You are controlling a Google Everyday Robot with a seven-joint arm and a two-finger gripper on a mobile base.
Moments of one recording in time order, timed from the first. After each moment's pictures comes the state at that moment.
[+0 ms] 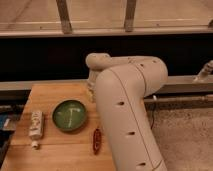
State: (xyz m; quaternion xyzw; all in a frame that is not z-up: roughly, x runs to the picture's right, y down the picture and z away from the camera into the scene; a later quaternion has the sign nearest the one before) arm -0.075 0.081 0.872 -0.47 0.11 0.38 0.79
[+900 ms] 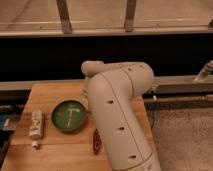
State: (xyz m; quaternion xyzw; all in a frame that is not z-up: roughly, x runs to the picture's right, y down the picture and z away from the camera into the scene) arm -0.108 0.125 0.887 -0.51 0.12 0.35 0.77
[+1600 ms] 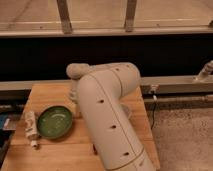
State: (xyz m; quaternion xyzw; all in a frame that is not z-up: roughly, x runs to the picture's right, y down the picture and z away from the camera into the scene) arm -0.198 0.146 0.855 -0.56 0.07 0.24 0.79
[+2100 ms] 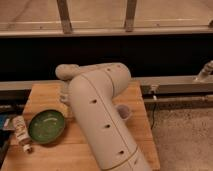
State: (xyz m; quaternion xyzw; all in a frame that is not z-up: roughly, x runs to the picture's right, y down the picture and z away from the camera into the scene) arm -0.224 0.153 0.836 -0.57 0.05 0.19 0.80
